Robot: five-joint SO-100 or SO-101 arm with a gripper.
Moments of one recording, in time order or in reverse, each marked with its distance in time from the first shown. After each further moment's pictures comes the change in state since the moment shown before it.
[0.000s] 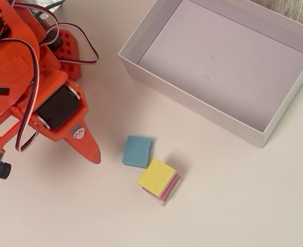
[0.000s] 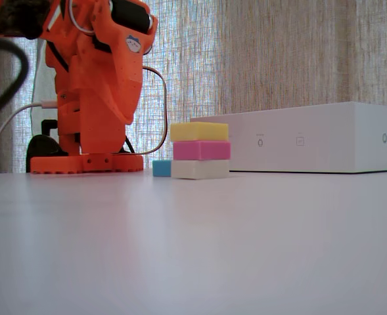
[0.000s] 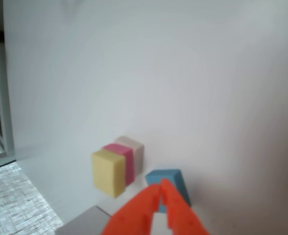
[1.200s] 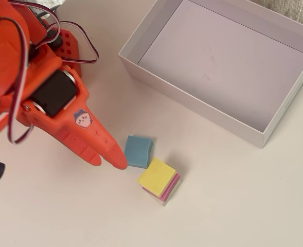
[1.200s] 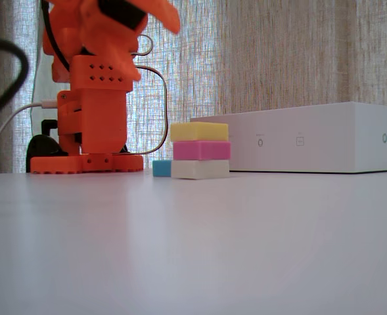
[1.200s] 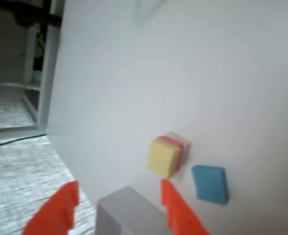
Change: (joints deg) arm -3.3 -13.0 -18.5 -2.4 -6.2
